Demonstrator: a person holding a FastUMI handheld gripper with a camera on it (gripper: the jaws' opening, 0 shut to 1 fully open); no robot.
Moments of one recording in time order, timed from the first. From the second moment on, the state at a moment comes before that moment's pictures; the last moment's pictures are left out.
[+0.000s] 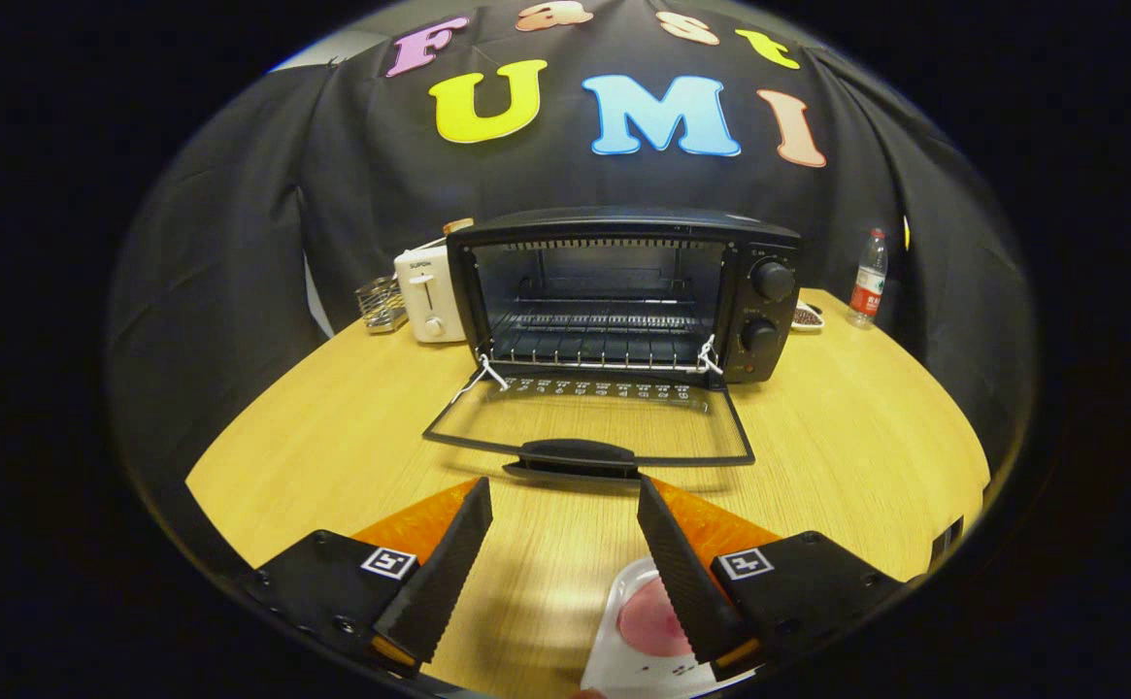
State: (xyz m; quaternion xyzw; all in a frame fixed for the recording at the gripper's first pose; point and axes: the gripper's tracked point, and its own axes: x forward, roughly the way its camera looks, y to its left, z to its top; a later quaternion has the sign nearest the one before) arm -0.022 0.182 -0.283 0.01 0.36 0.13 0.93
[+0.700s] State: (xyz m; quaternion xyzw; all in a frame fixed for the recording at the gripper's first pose) arm -0.056 0.070 -0.247 0.09 0.44 0.17 0.88
